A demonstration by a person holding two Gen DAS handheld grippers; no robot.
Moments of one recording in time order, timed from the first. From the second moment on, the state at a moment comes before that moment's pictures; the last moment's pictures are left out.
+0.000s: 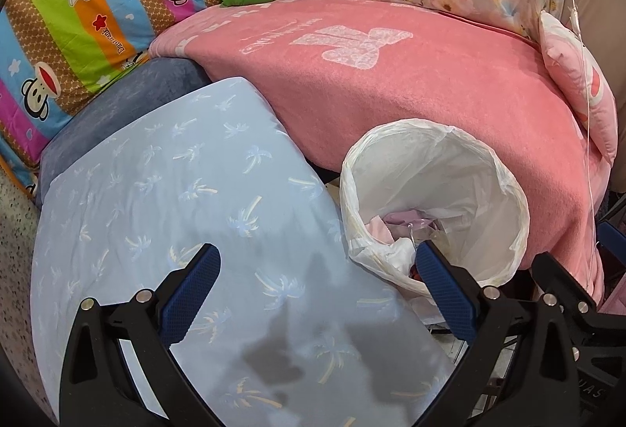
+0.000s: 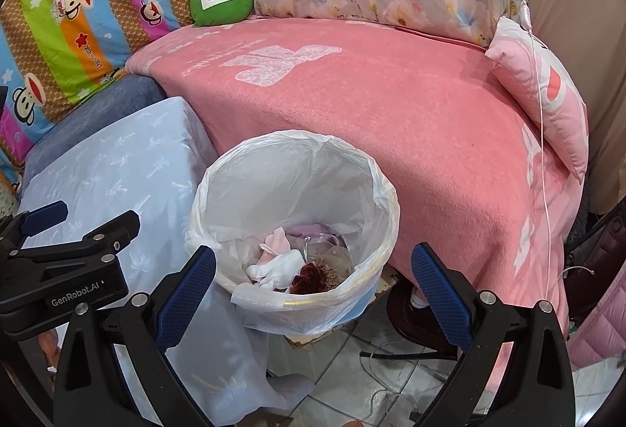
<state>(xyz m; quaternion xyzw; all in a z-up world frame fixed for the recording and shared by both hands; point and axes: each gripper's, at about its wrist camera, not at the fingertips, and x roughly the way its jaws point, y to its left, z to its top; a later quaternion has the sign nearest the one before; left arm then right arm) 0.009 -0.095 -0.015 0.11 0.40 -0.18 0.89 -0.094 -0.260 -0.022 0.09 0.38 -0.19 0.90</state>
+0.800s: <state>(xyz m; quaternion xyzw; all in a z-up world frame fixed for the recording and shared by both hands) 0.009 -0.090 -0.020 0.11 0.41 -0.18 0.89 -0.092 -0.260 -0.024 0.09 0.39 -0.19 0.90</state>
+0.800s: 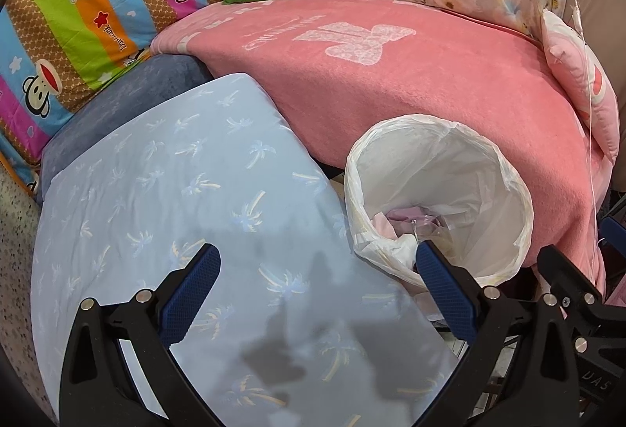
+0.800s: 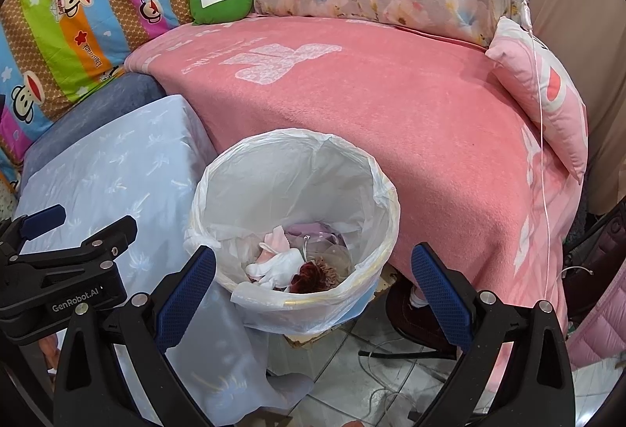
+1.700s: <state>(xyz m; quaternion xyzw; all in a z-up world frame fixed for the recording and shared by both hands) 0.005 -0.092 -0.022 0.11 0.41 -0.18 0.89 -0.095 -0.259 -0.023 0.09 0.38 -0.19 0.90</state>
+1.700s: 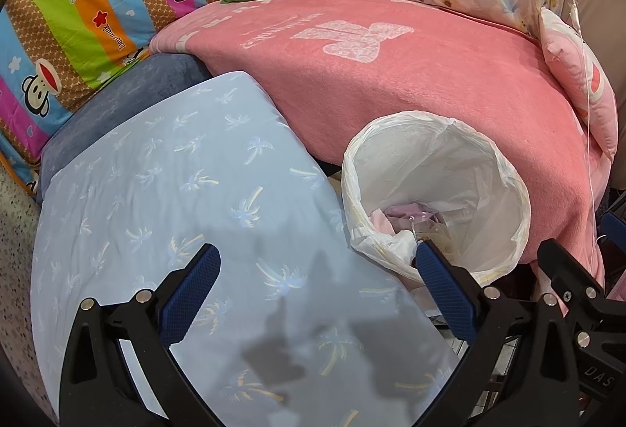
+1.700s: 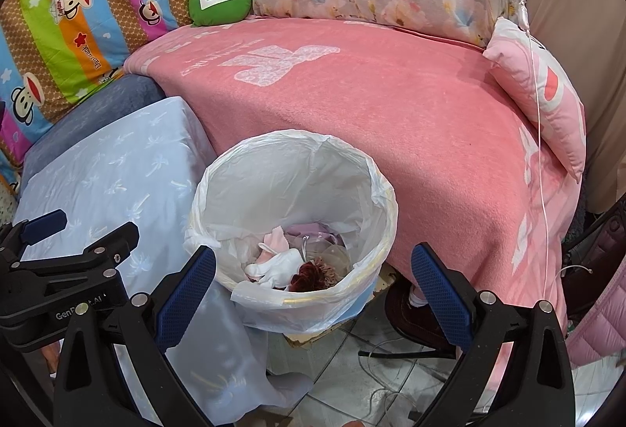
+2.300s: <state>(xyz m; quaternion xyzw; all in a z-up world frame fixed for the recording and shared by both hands) 0.002 -0.092 -0.021 0.11 0.41 -0.18 0.89 -0.096 -0.260 -0.022 0.09 0.38 -0.19 0.90</state>
